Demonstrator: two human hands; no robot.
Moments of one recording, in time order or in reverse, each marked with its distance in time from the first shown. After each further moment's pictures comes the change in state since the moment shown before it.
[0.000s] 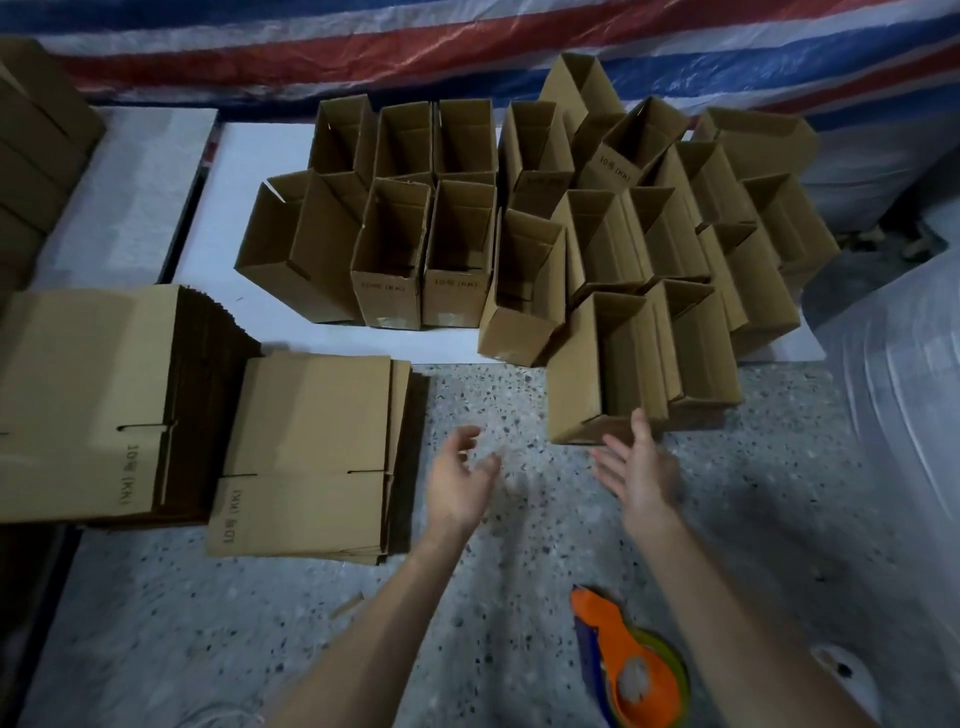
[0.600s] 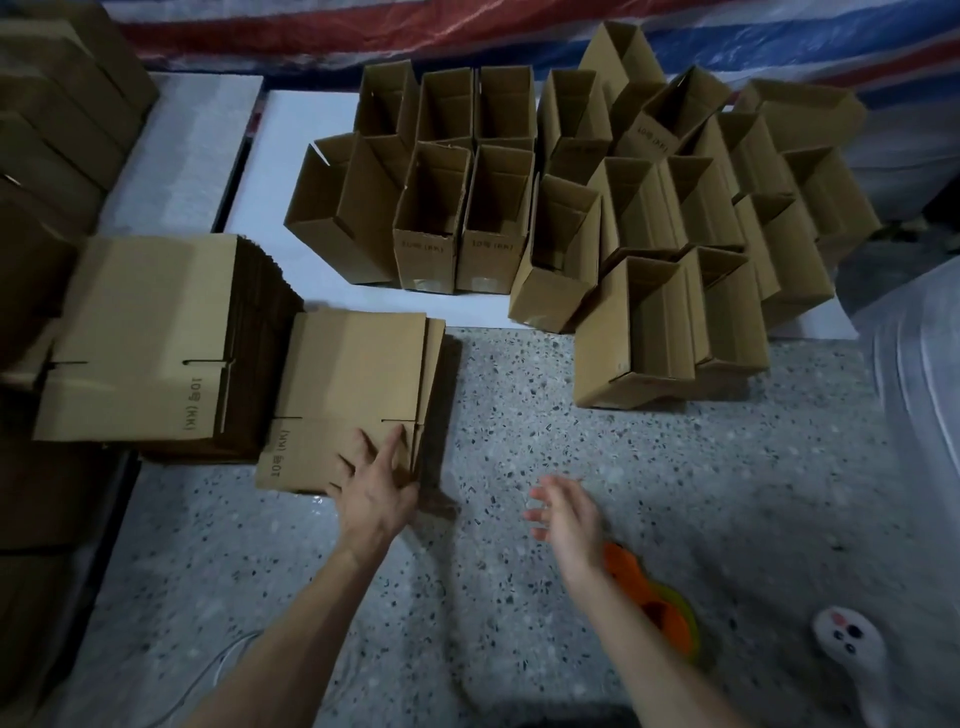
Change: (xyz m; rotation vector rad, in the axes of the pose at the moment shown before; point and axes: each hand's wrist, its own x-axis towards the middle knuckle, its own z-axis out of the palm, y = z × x) left_hand -0.023 -0.102 -0.104 0.781 0.070 -0.137; right_hand -0.085 0.126 -0.011 -0.315 -0.347 -0.093
